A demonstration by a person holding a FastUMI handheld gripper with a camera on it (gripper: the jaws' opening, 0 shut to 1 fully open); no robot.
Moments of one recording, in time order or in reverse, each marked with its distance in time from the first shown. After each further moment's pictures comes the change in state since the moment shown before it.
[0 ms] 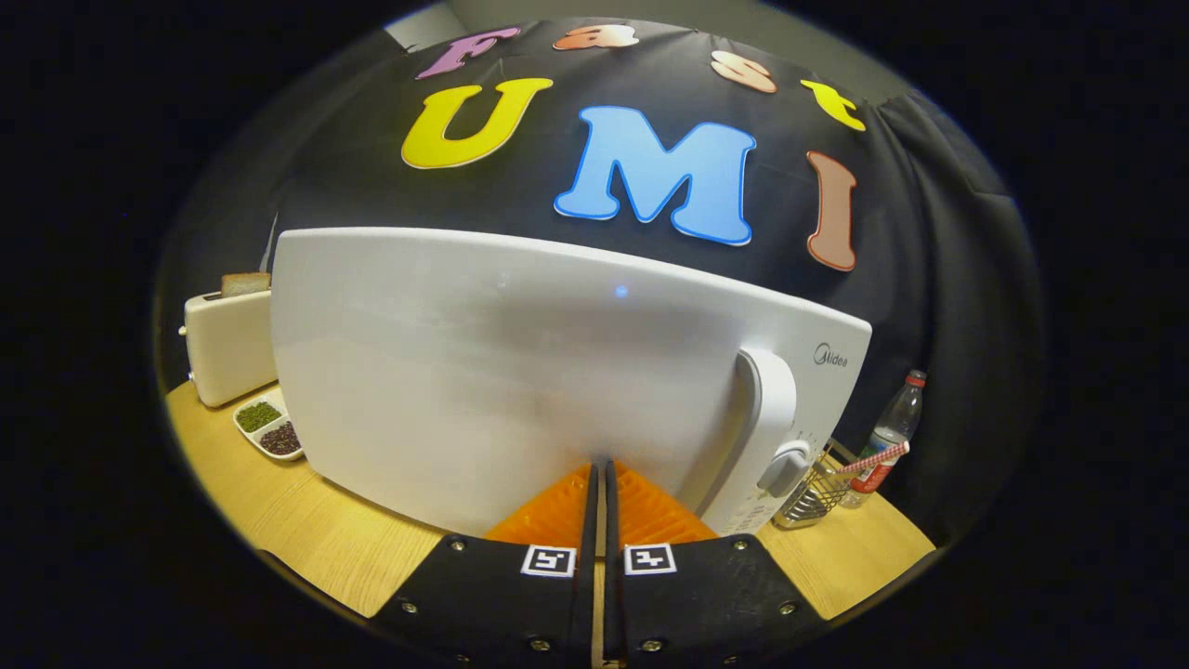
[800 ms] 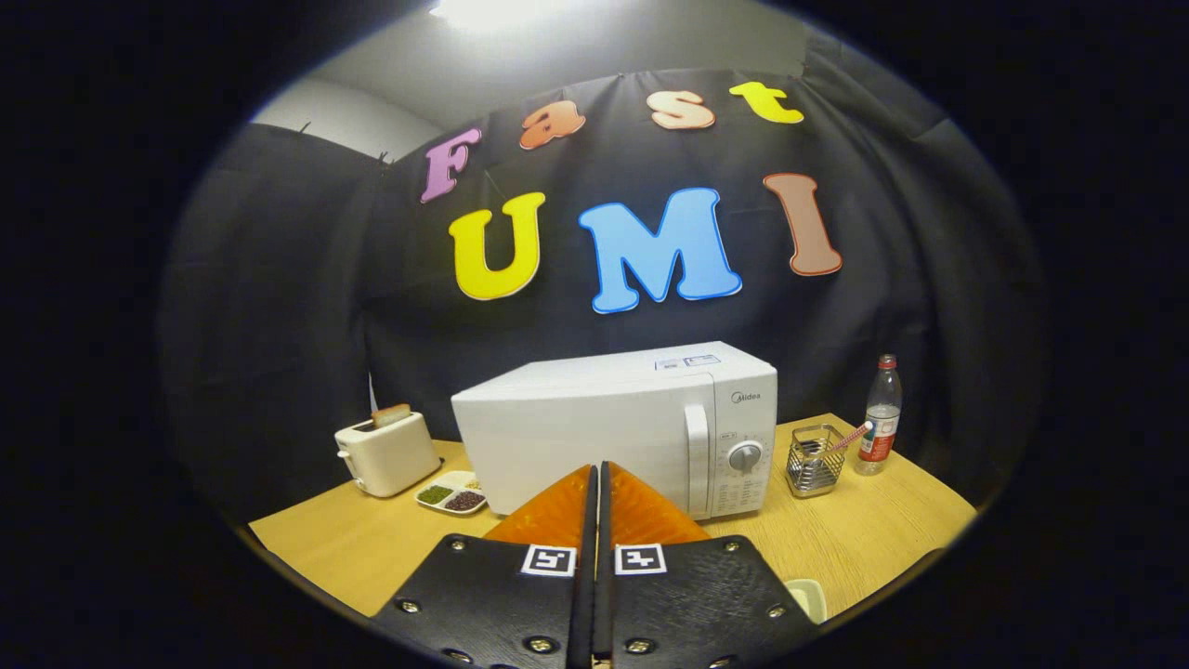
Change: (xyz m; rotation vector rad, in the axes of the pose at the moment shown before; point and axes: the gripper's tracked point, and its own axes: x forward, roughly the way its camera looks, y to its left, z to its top) arm -0.205 -0.017 0.074 0.265 -0.185 0.267
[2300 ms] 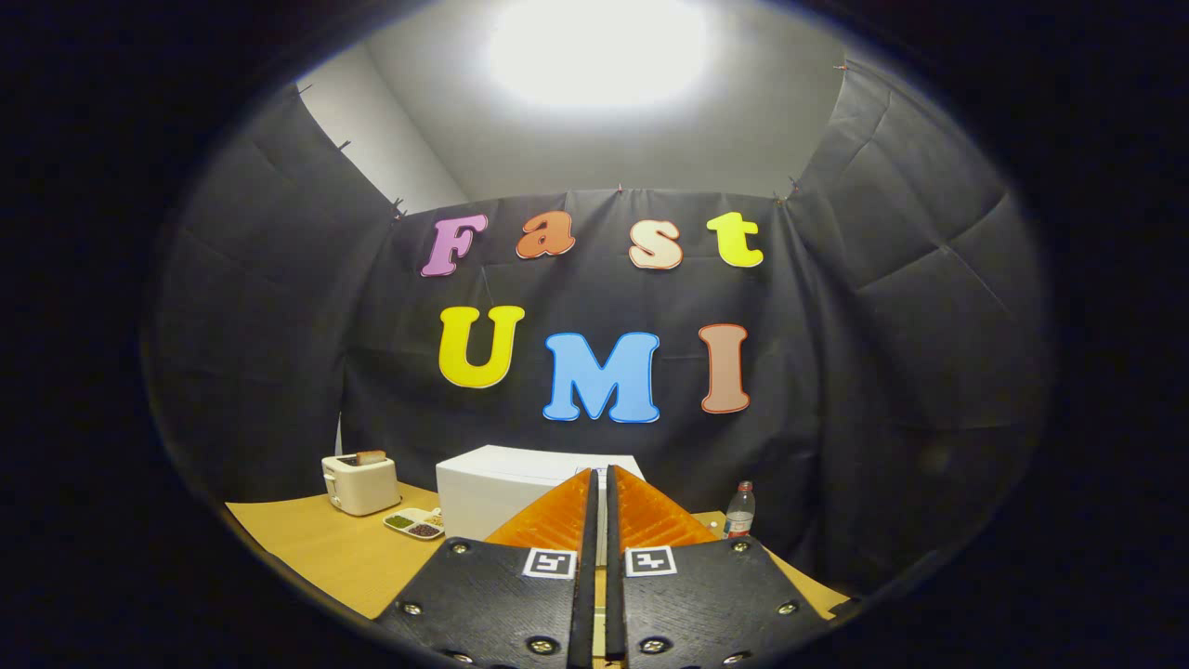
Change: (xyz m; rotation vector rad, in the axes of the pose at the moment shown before) arm -0.182 -0.031 0.123 -0.171 -0.258 -0.158
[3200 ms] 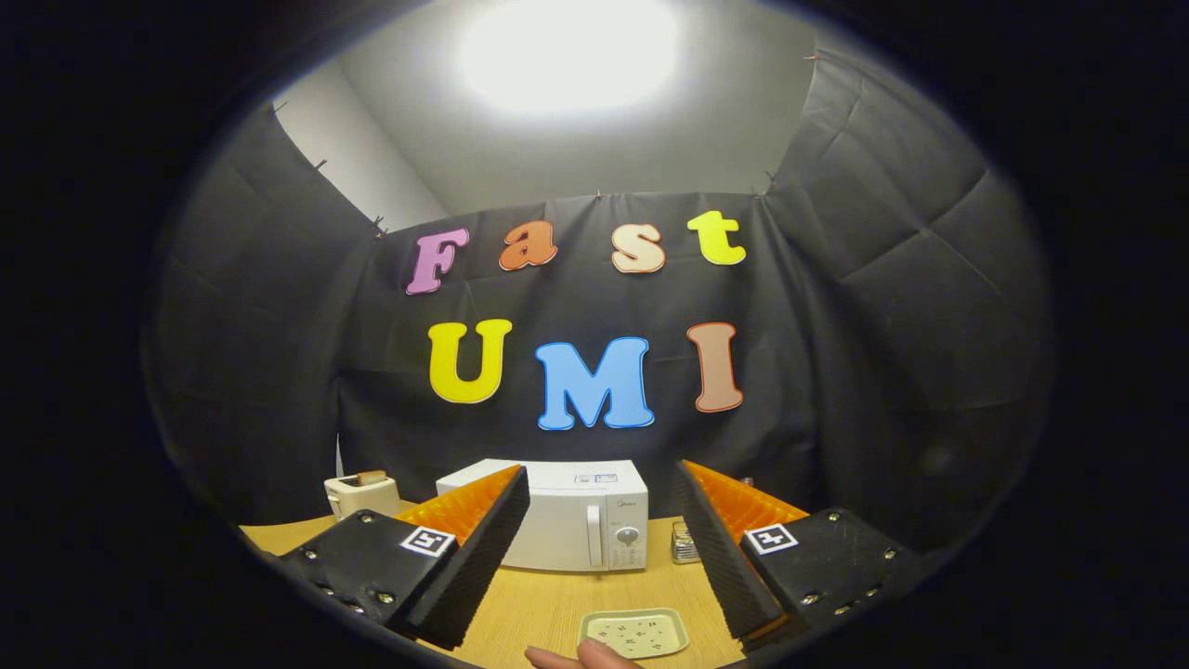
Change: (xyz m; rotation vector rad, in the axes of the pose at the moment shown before) arm 0.006 -0.008 0.005 0.048 -0.023 -0.054
